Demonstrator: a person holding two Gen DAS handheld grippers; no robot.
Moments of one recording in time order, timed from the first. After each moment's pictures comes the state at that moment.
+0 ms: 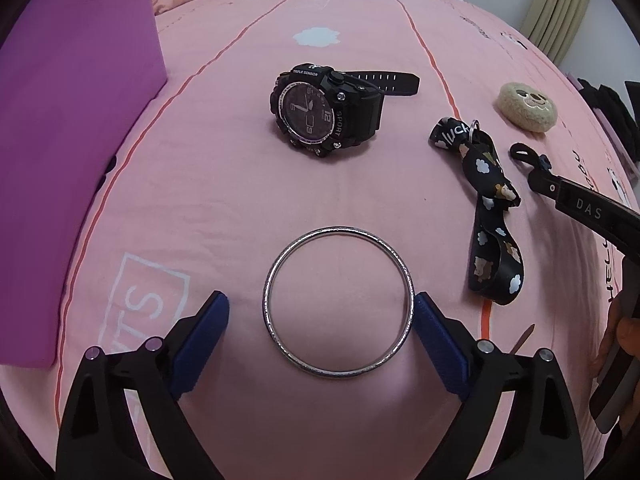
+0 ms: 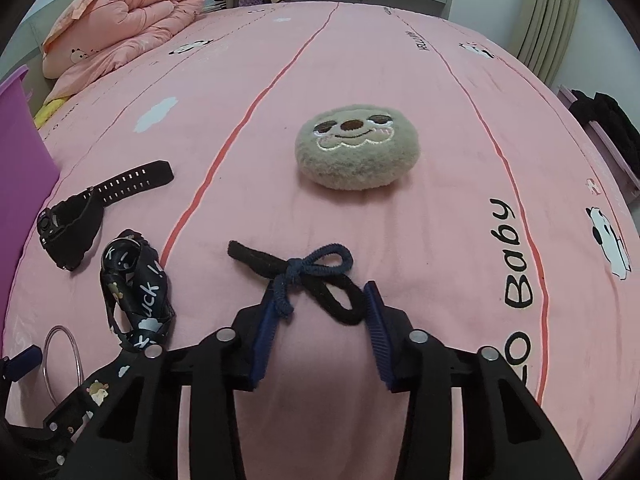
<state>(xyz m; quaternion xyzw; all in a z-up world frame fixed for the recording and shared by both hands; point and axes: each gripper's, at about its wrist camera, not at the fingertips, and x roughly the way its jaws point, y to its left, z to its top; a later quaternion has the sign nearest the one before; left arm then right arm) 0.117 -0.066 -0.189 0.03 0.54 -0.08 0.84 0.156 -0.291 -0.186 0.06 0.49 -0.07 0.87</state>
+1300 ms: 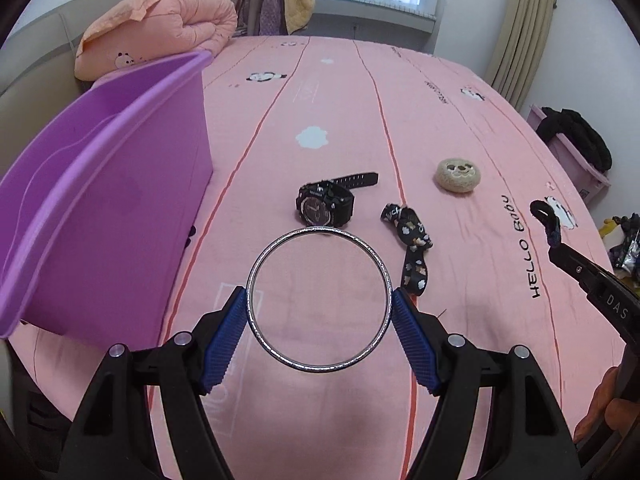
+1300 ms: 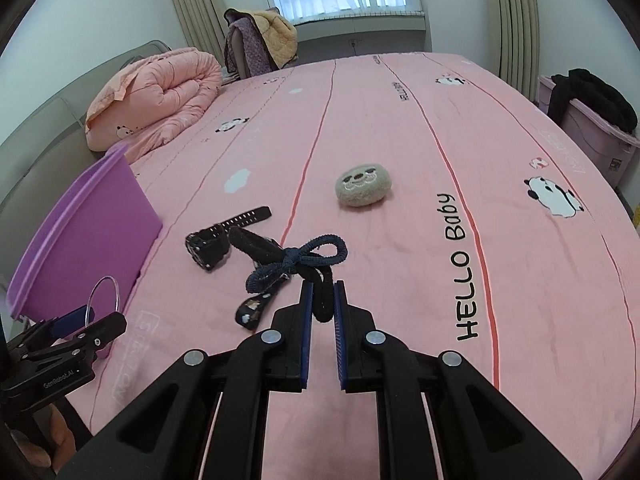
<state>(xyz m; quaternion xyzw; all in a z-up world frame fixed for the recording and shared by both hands) 0.048 -0.033 -0.057 0.03 0.44 -0.12 0.89 -0.001 -0.262 -0.062 0.14 0.37 -0.03 0.92</state>
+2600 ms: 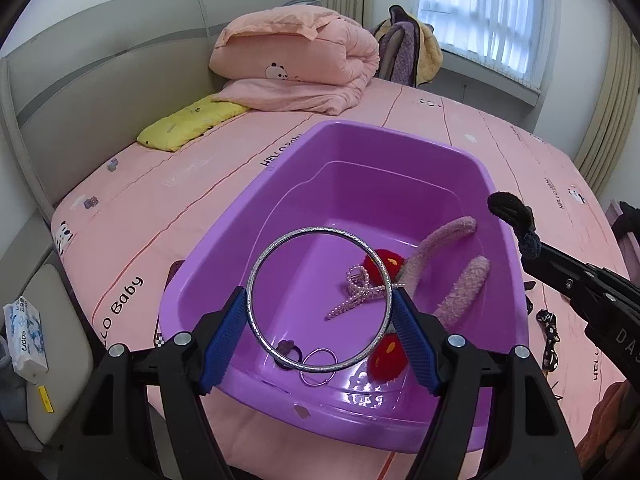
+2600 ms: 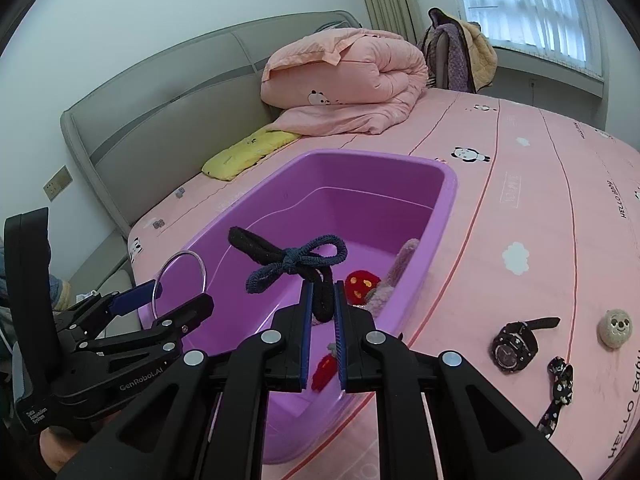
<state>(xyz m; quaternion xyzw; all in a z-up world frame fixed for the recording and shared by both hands) 0.096 0.223 0.018 -0.03 0.39 0.05 0.92 0.124 0.056 0.031 0.04 0.36 0.23 0.90</state>
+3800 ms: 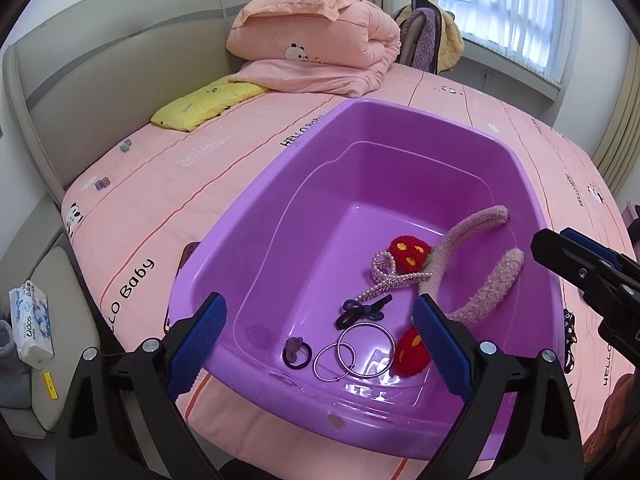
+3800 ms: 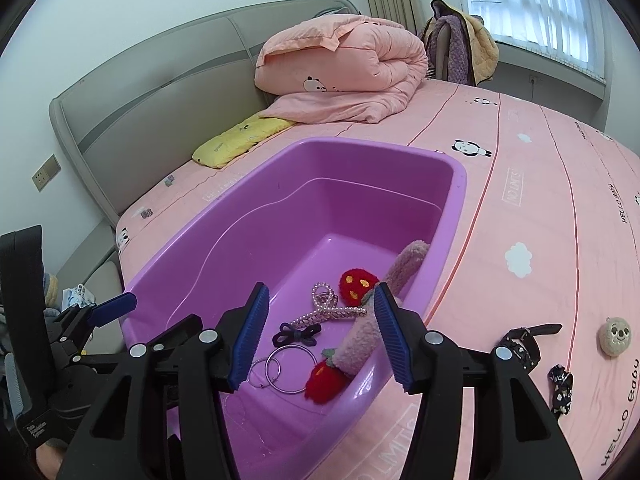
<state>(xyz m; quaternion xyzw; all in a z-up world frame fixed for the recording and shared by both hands) 0.097 0.233 0.006 -0.03 0.42 0.08 0.91 0.136 0.060 0.024 0.04 0.38 0.22 0.90</state>
